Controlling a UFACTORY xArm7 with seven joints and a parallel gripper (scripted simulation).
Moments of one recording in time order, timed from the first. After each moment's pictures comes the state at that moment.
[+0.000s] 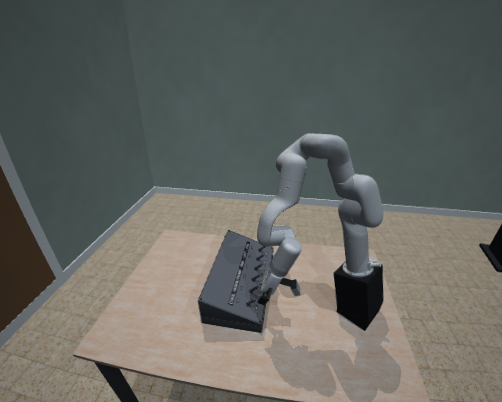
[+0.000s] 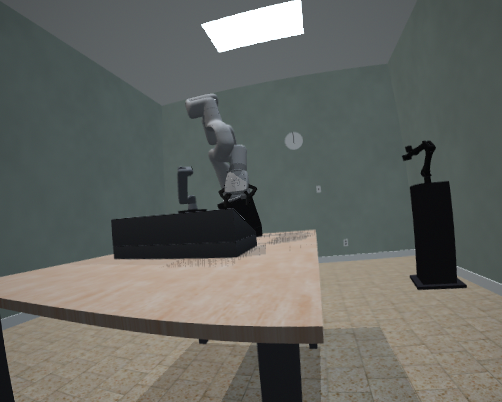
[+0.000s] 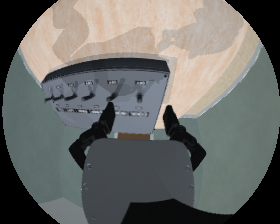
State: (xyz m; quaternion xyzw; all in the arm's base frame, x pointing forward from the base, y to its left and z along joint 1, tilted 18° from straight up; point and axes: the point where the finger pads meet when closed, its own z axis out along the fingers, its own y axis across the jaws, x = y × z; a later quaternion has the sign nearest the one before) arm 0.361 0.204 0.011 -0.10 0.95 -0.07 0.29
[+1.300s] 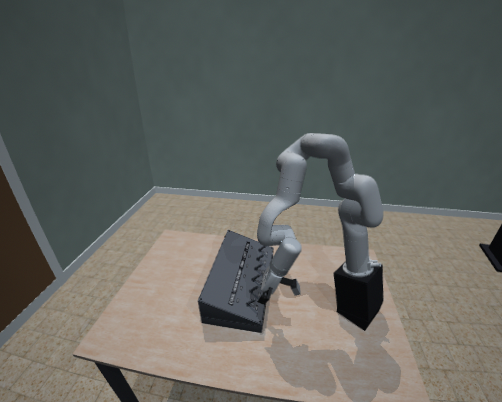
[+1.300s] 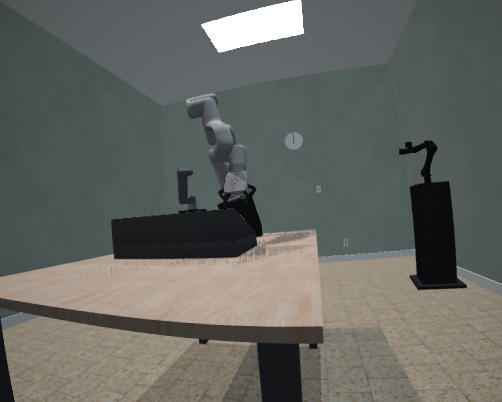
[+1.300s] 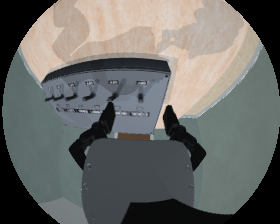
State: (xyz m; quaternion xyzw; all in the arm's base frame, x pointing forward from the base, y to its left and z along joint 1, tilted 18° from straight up) arm 0.362 0.201 0.012 -0.10 0.95 -0.07 0.29
